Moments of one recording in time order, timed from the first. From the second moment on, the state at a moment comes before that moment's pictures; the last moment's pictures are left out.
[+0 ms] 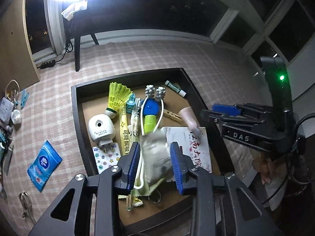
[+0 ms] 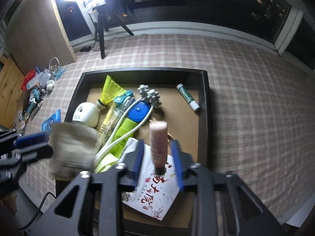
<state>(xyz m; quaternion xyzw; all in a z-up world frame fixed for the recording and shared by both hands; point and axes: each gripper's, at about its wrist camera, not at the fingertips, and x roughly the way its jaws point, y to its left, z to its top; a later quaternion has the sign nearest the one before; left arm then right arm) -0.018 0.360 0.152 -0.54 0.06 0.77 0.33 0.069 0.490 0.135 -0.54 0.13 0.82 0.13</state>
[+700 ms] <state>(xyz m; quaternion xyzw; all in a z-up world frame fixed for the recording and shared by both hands) -0.018 0.273 0.156 -0.52 0.08 0.82 0.24 0.056 0.426 0.143 -0.53 0.11 0.84 0.09</state>
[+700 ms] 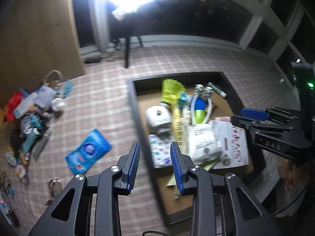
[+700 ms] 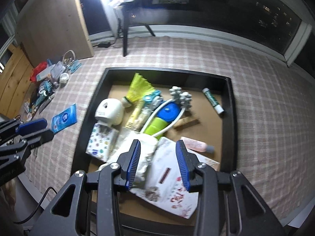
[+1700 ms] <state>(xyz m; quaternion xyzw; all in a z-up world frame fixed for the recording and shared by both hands) -0.012 -0.019 0.113 -0.54 -0.03 0.84 0.04 -0.025 0.182 0.131 -0.54 -0.01 0.84 -0.08</state>
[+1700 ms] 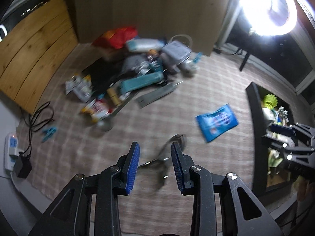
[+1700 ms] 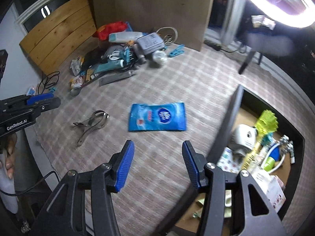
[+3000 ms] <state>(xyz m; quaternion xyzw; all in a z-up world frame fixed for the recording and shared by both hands) -0.026 -0.019 0.010 -0.60 0.08 0.77 0.21 -0.105 0.072 0.027 -0.65 0.12 0.75 -0.08</state>
